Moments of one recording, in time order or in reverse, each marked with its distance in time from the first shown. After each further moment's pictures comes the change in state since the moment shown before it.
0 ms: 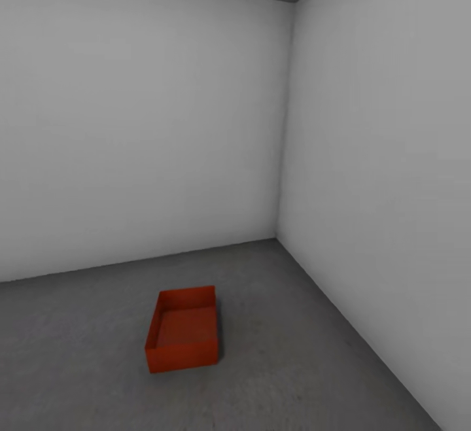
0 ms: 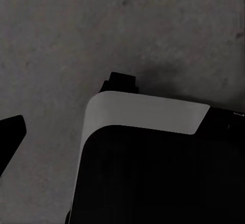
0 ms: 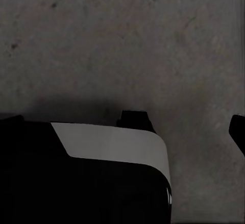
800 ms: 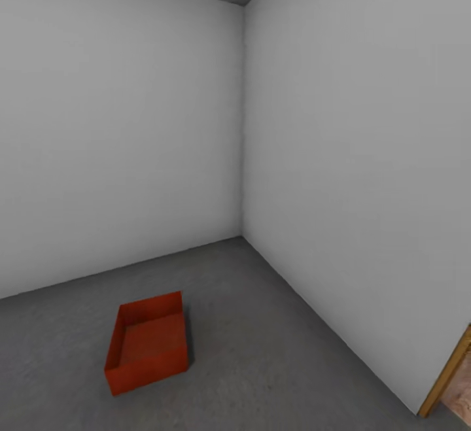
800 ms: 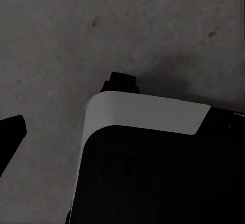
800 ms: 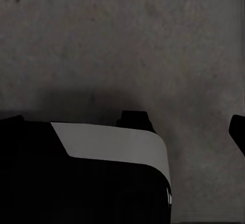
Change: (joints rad) left arm 0.000 0.001 0.000 0.000 0.000 0.000 0.001; right arm 0.000 0.000 0.000 0.000 0.000 0.000 0.000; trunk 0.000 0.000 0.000
